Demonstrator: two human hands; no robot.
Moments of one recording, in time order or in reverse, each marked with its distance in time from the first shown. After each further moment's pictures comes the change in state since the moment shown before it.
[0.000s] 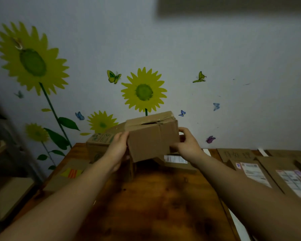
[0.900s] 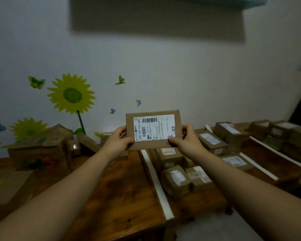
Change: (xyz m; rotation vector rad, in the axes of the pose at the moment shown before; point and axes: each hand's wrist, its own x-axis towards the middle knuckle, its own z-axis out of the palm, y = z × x) left_hand -0.187 0.002 0.183 0.050 -0.472 0.239; right_hand -0.235 0.018 -0.216 -0.015 0.389 -0.055
